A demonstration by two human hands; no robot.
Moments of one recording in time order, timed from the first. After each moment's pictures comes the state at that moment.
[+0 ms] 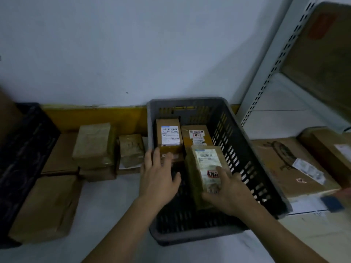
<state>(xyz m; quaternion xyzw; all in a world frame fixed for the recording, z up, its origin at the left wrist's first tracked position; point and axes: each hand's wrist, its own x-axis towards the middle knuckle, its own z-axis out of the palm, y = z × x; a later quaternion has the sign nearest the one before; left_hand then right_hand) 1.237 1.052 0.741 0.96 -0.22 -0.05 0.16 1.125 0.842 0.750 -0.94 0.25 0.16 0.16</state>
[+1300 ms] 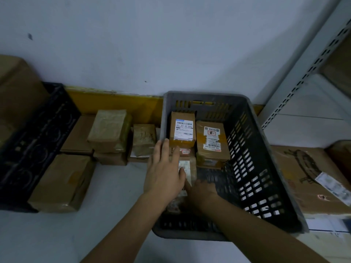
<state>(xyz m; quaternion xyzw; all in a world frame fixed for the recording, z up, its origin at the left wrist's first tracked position) 1.229 1.048 0.740 0.97 -0.18 -0.01 0.14 1.205 0.908 0.676 -0.91 0.01 0.40 -0.09</state>
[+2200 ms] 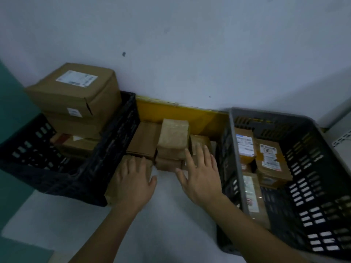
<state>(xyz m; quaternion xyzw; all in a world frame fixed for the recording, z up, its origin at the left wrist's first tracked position) 1.273 1.346 0.677 0.99 0.01 -0.02 0.12 1.253 1.122 0.727 -1.00 -0.03 -0.03 0.08</state>
